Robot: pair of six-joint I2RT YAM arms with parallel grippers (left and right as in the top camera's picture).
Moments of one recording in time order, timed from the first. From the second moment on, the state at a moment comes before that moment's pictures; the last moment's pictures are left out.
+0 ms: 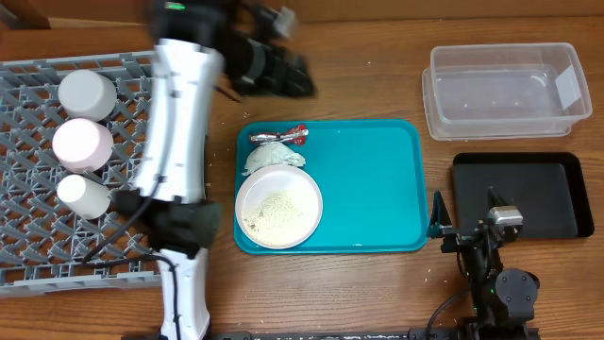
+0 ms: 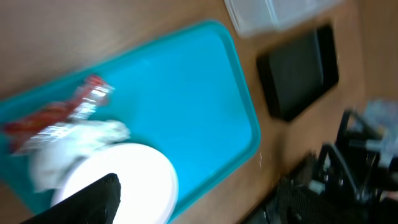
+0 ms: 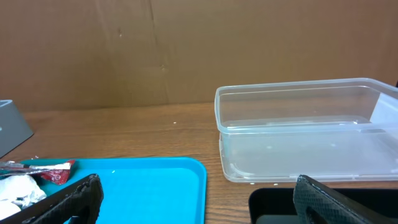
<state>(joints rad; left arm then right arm) -0.26 2.21 2.59 -1.68 0.58 0.00 0.05 0.01 0.02 -0.03 -0.04 0.09</state>
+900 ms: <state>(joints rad) -0.68 2.21 2.37 -1.67 0.09 -0.50 0.05 0.01 0.02 -0.04 -0.04 0.09</state>
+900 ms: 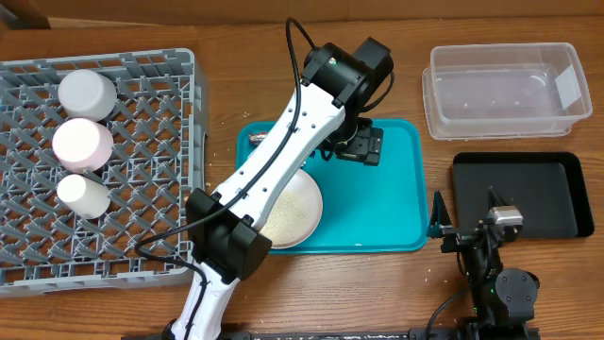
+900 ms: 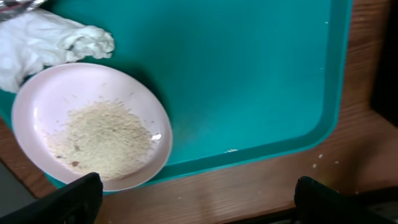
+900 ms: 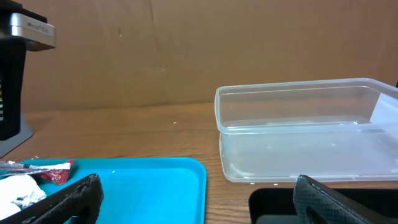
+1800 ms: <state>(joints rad) -0.40 1.86 2.35 -1.69 -0.03 -0.65 0.05 0.01 0.02 -0.03 -0.04 0.09</state>
